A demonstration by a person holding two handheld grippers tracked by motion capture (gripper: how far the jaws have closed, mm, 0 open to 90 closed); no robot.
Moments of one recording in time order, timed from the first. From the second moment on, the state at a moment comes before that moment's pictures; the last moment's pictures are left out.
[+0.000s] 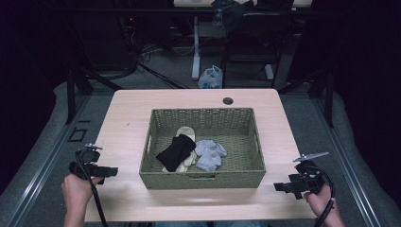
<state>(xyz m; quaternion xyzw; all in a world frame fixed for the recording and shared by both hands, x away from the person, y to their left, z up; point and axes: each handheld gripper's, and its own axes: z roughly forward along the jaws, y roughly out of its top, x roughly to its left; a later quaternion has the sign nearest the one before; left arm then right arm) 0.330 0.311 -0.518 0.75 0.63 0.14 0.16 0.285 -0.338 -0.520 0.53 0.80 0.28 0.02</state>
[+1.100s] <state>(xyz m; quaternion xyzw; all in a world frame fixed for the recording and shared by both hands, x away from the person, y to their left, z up) 0.333 0.262 -0.450 0.79 0.56 0.17 0.21 0.284 -0.337 -0.520 0.54 0.79 0.28 0.02</state>
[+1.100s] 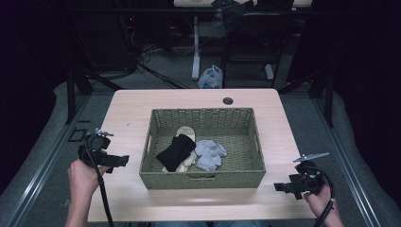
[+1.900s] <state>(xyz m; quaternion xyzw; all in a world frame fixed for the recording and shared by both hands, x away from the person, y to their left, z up) 0.379 0.176 -0.414 0.85 0.46 0.13 0.20 0.284 -0.337 -0.520 0.54 0.79 0.28 0.02</state>
